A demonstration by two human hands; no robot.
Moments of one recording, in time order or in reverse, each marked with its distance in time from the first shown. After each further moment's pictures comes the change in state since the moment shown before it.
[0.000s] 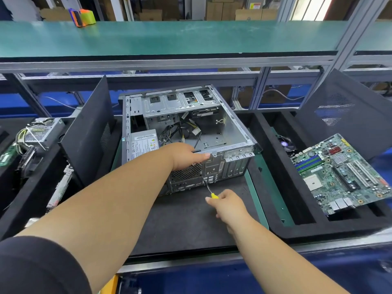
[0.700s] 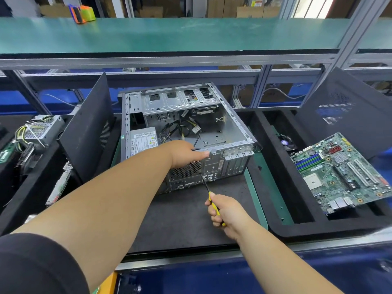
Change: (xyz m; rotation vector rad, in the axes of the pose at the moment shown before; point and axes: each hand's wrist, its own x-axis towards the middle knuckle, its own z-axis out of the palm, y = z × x) left_hand 0.000 0.001 -0.001 0.008 0.002 0.005; right_hand -0.010 0.006 0.002 0.440 -0.300 0.160
